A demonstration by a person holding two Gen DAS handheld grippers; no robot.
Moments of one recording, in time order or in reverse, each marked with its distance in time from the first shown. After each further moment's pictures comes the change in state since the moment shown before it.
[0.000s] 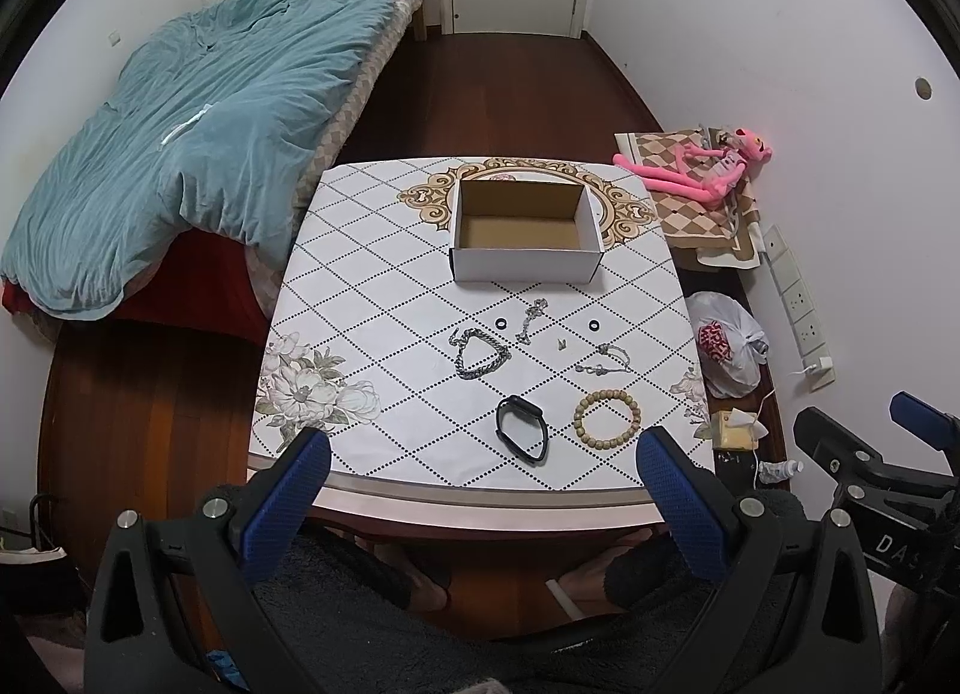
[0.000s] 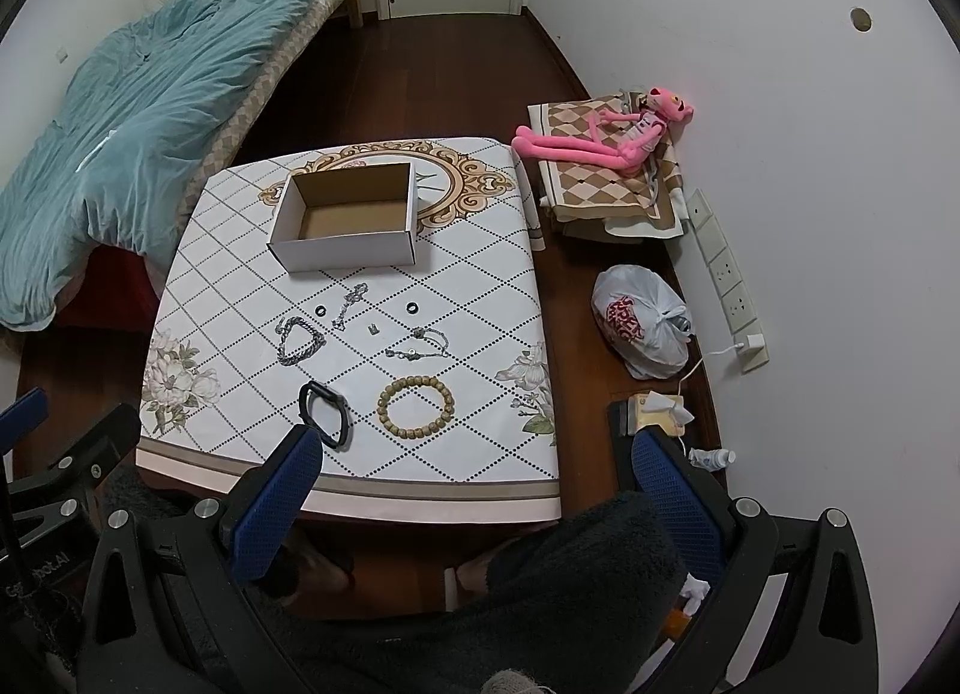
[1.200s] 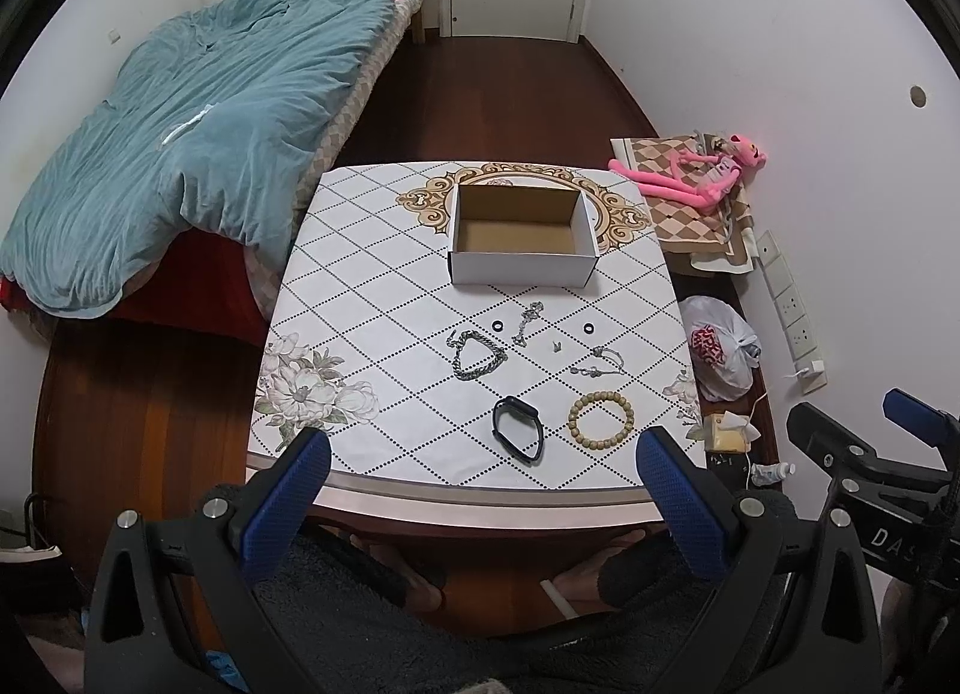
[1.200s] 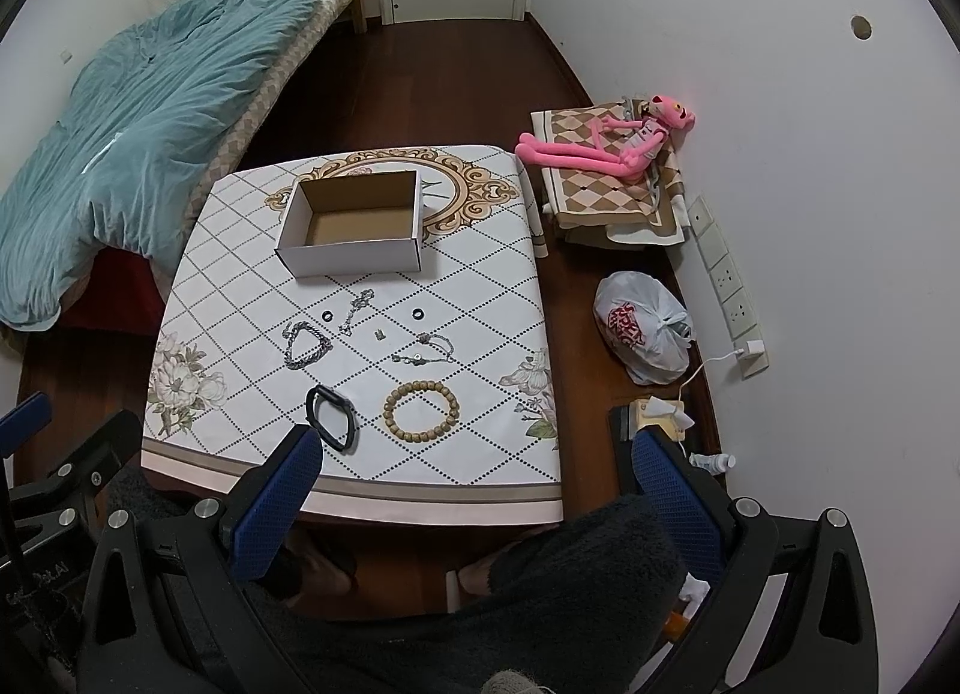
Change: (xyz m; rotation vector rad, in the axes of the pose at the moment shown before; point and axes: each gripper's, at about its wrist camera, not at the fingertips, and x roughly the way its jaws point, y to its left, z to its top) left arm -0.009 -0.004 0.002 -0.004 -0.007 -0.009; right arm -0.005 0.007 0.003 0.002 -0.012 0.008
